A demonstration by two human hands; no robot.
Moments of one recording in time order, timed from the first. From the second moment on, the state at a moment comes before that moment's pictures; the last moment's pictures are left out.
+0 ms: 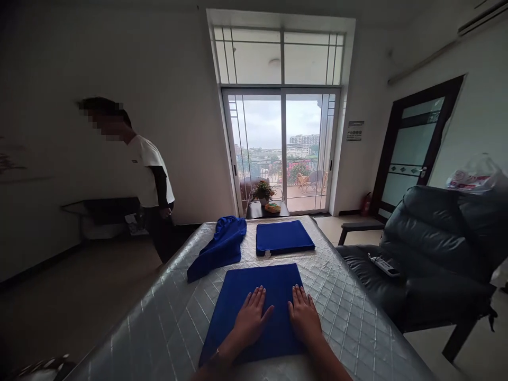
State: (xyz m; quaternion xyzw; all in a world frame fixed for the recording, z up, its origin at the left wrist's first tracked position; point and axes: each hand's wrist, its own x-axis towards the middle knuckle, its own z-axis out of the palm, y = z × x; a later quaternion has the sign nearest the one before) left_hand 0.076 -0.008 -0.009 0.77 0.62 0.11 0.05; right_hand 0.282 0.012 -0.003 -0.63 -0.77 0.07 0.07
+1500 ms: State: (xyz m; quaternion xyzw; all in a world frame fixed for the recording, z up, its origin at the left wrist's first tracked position) left_hand 0.001 -0.085 -0.024 0.76 0.64 0.04 0.08; right_hand 0.321 -0.051 -0.050 -0.59 -0.80 0.07 0.11
